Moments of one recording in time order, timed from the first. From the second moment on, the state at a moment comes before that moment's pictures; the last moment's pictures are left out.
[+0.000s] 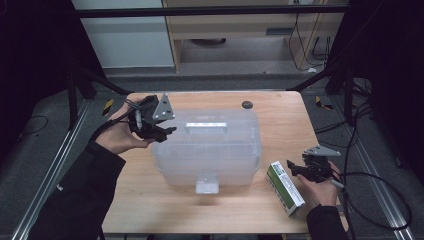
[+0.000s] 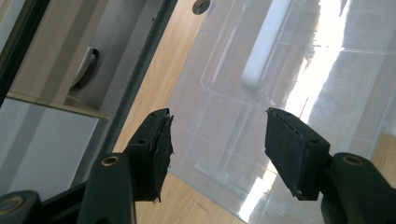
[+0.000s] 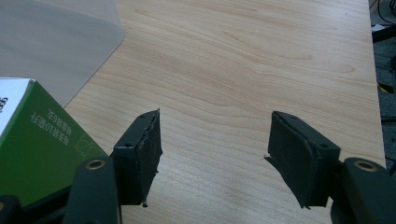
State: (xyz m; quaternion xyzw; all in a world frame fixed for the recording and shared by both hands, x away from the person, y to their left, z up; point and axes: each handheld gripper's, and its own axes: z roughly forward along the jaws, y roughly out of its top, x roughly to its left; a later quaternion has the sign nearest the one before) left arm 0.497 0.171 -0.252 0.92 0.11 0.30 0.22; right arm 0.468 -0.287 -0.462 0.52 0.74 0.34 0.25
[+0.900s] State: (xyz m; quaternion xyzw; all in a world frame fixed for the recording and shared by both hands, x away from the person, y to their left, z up) left arm 0.505 0.131 -0.263 0.94 0.04 0.29 0.16; right arm 0.469 -0.289 -0.464 0.52 0.74 0.34 0.25
